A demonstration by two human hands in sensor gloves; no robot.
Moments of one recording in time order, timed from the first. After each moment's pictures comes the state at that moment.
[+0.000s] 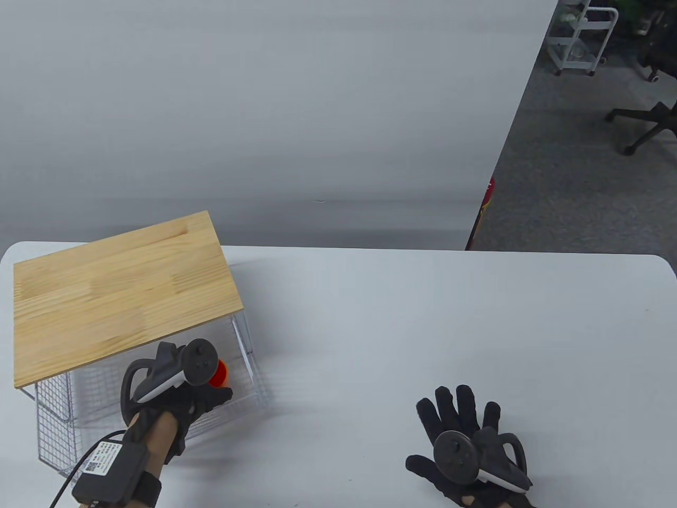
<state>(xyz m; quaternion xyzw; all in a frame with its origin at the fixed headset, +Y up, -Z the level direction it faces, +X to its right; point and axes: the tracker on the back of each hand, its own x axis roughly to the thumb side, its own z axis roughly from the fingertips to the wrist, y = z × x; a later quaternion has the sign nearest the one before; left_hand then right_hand) -0.266 -0.707 -0.346 -0.13 -0.06 0.01 0.99 0.180 -0.732 -0.243 0.20 0.09 0.97 0.06</state>
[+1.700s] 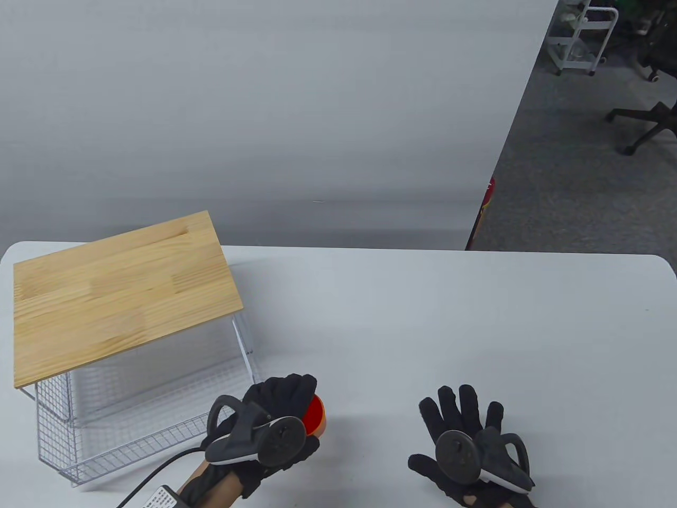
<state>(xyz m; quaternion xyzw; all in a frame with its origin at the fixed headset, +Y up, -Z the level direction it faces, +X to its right) -0.120 -0.686 -0.258 0.00 -0.31 0.02 0.95 0.183 -0.730 -0.243 0.19 0.09 0.98 0.05</state>
